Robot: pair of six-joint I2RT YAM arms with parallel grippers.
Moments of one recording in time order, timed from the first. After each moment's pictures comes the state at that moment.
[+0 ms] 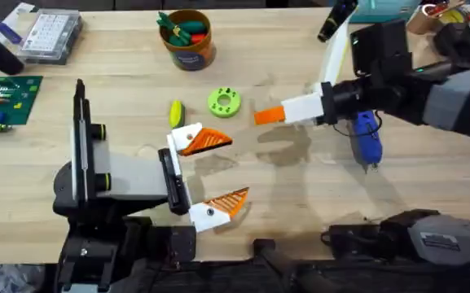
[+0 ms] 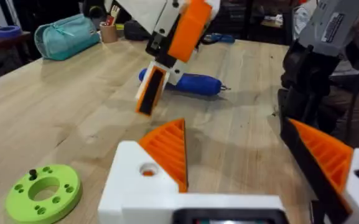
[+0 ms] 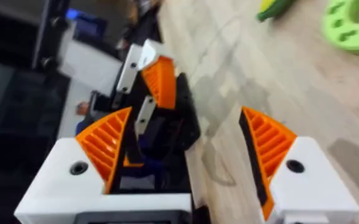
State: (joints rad) left arm -0.03 0.00 0.00 -0.12 1.23 0.07; right arm 0.27 1.40 0.74 -0.29 -1.29 0.16
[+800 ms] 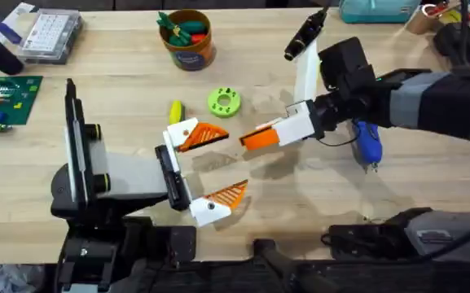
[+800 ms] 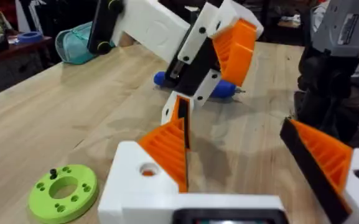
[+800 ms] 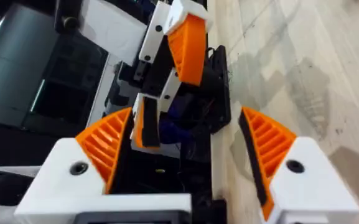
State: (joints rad) left arm -0.03 0.00 0.00 -0.09 1.18 0.07; right arm 0.39 1.52 0.74 -0.28 -1.44 0.05
